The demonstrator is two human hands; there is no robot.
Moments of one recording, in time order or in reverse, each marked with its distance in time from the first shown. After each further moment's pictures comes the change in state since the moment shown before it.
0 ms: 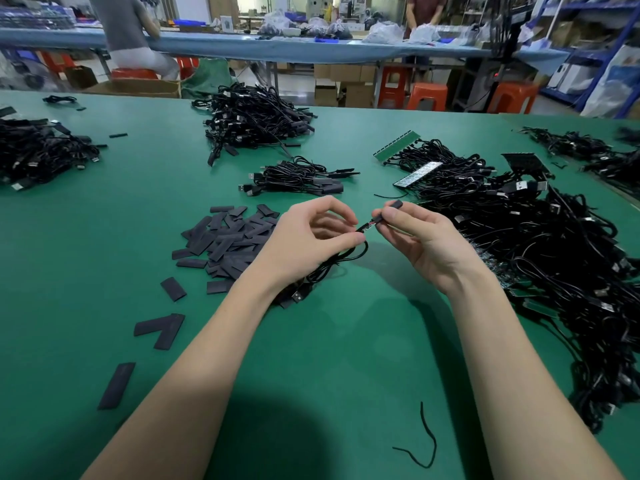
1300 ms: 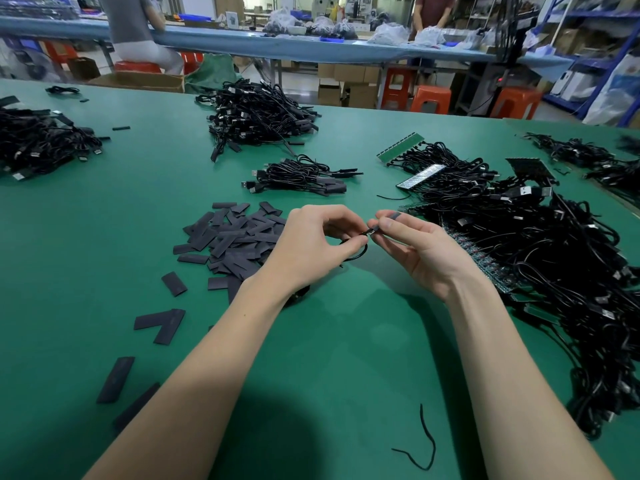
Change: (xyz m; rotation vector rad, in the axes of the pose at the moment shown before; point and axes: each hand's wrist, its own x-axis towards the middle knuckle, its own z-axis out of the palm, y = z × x) left_hand -0.006 0.009 0.008 0.242 0.078 0.136; right_hand 0.003 0.009 -0.002 0.020 -0.017 0.092
